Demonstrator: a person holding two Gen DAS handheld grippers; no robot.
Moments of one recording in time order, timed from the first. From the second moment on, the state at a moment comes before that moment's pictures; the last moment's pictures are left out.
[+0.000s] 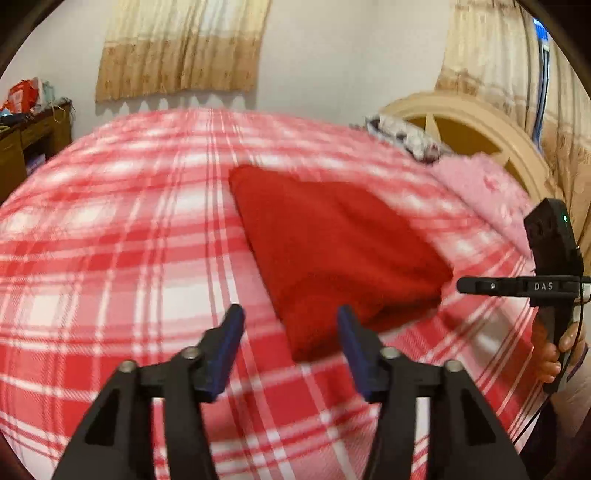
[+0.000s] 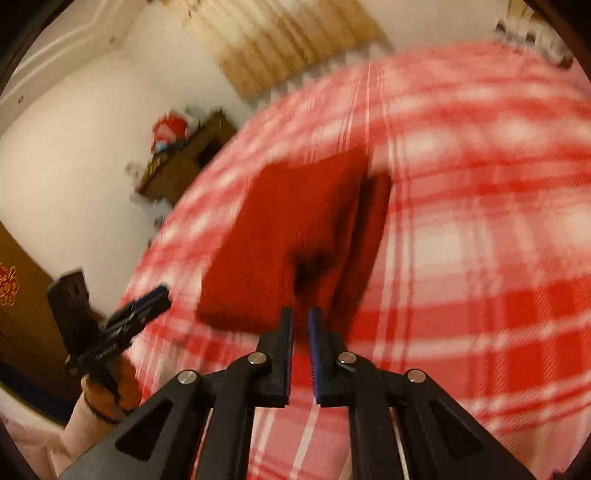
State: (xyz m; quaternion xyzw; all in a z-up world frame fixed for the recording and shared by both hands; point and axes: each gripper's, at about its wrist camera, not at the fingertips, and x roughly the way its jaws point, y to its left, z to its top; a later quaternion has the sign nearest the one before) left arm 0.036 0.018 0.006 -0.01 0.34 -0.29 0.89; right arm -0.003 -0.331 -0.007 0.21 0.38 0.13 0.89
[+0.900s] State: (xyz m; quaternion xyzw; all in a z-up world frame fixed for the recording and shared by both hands) left arm 0.073 -0.037 -0.035 0.02 0.40 -0.24 0.88; right arm 0.050 -0.323 -0.067 0.22 0.40 0.04 0.89
